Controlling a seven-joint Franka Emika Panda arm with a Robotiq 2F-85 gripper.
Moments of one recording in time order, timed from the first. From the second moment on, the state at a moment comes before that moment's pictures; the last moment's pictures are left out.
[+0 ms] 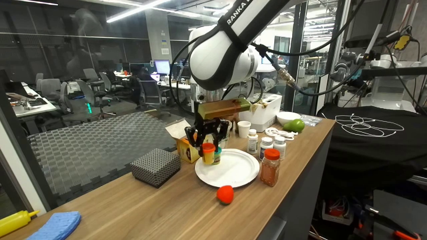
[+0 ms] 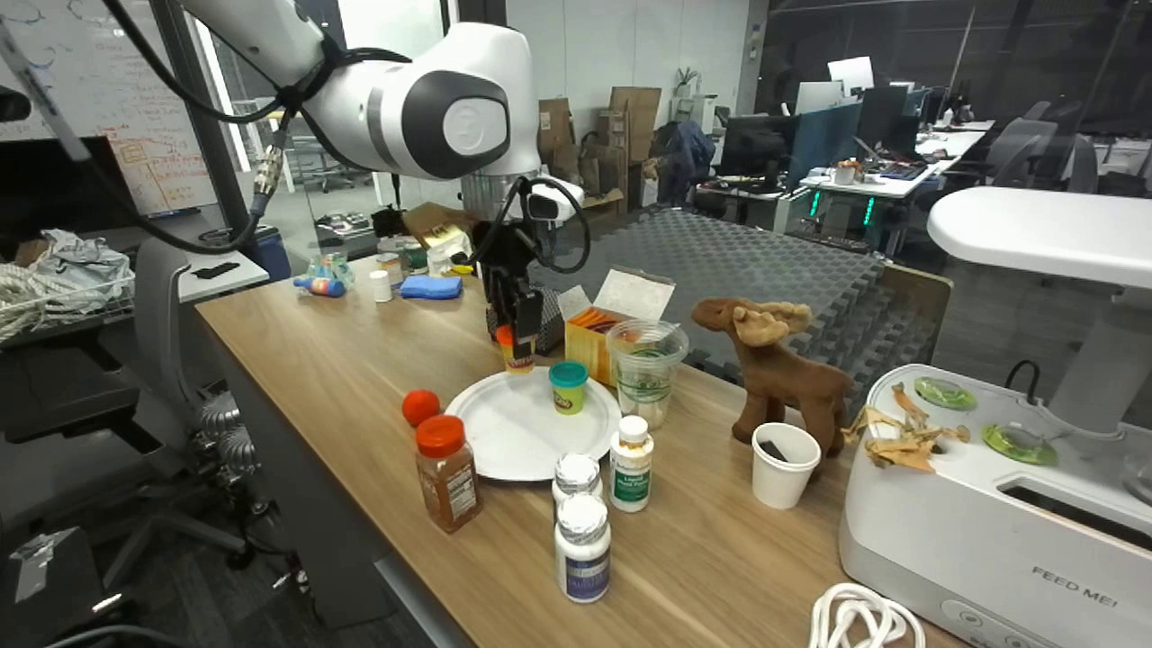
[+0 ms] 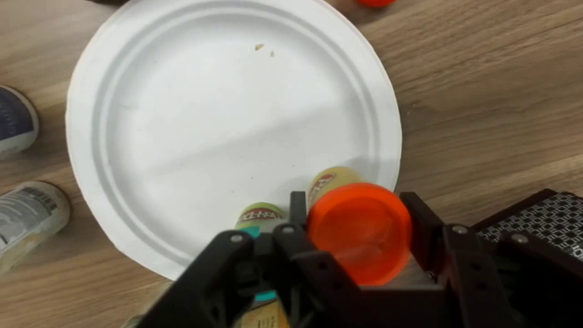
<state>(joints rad) 0.14 0.45 -0.02 -1.87 0.00 2.34 0.43</state>
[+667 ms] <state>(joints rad) 0.11 0.57 -0.02 -1.78 0.08 2.31 0.44</state>
